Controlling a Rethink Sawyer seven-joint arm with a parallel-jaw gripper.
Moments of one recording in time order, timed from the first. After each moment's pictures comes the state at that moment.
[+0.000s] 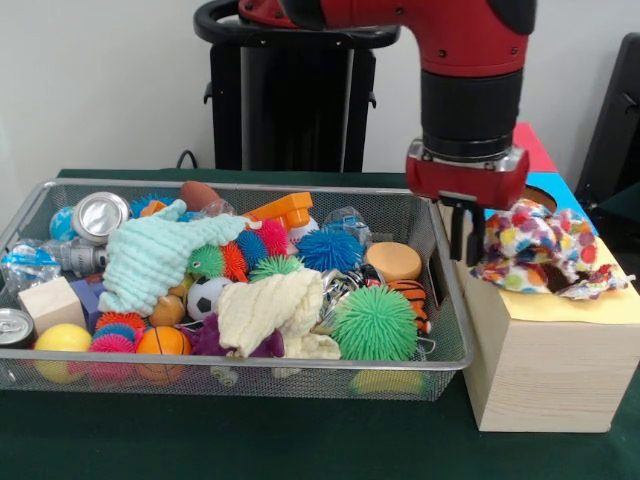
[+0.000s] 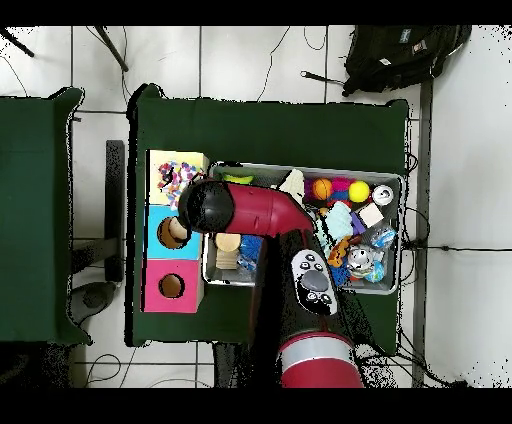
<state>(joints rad) -0.16 -0.60 0.10 1.60 0.05 0.48 2.16</state>
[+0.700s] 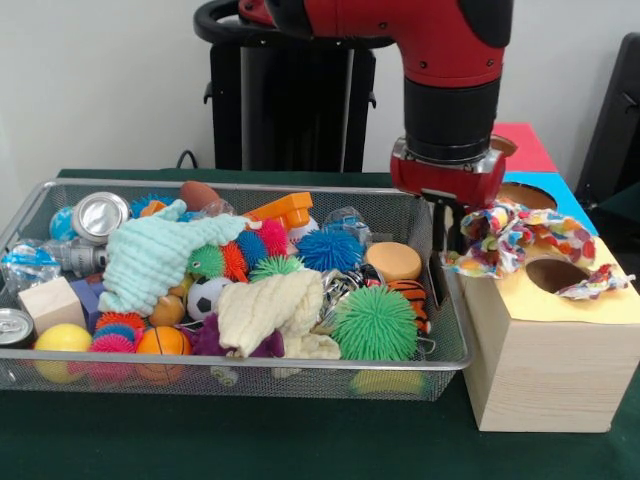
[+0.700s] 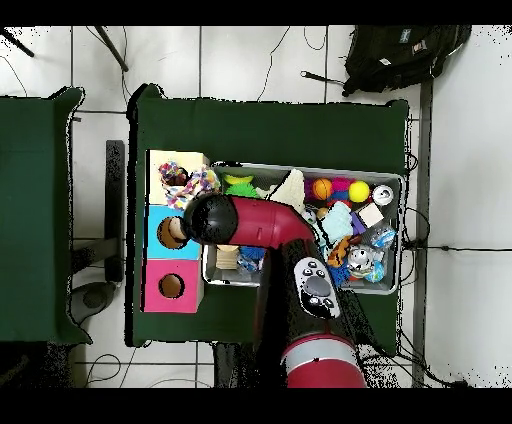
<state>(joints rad) -0.17 -0.60 0.10 1.66 0.03 0.48 2.16</state>
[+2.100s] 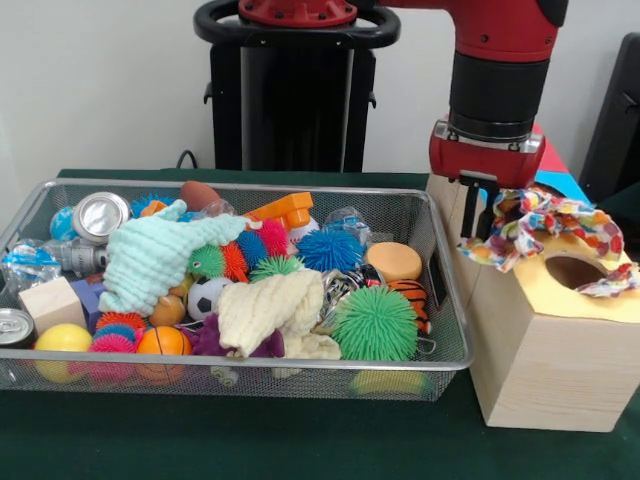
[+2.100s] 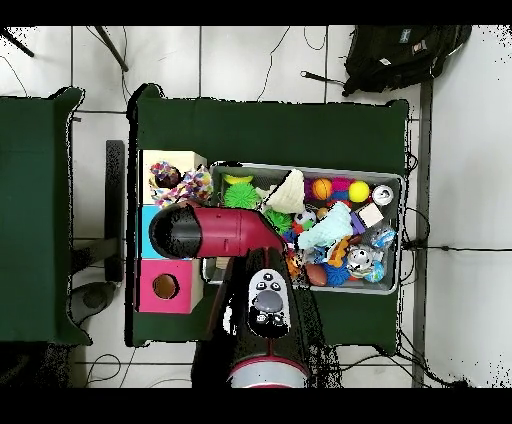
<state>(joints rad) -0.02 -0.62 -0.01 1.66 0.02 0.43 2.16</state>
